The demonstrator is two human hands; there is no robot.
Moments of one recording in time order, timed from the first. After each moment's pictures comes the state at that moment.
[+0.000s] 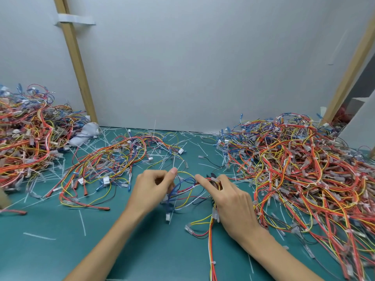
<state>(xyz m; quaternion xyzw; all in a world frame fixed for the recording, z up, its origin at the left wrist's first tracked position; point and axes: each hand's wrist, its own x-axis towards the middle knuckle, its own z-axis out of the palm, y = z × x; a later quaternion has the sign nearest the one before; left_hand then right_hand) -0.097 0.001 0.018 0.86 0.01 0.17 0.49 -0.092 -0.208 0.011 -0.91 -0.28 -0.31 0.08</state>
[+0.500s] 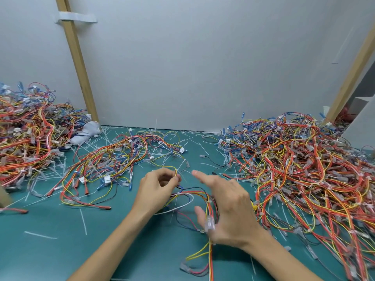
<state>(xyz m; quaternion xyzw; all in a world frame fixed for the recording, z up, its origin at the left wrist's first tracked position) -0.093 -0.007 0.009 0.82 0.04 0.15 0.55 -0.098 -0.207 0.008 -0.84 -0.39 -0.31 0.22</state>
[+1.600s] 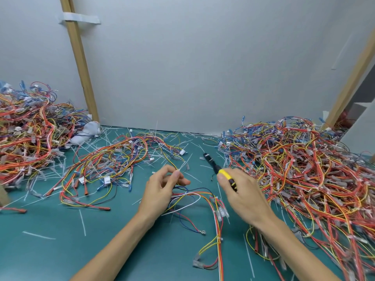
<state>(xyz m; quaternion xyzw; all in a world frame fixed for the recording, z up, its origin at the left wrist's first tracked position) -0.089 -0.016 -0.001 0.74 -0.05 0.17 0.65 -0.063 -0.228 0.023 -0.89 -0.24 -0.17 0.34</state>
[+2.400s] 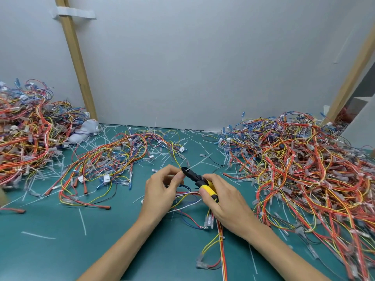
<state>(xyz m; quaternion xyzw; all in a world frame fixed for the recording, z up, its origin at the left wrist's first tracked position) -0.088 -0.018 -0.007 0.79 -0.03 0.24 0.56 -0.072 -0.206 -0.009 -0.90 -0.30 -0.13 0.30</state>
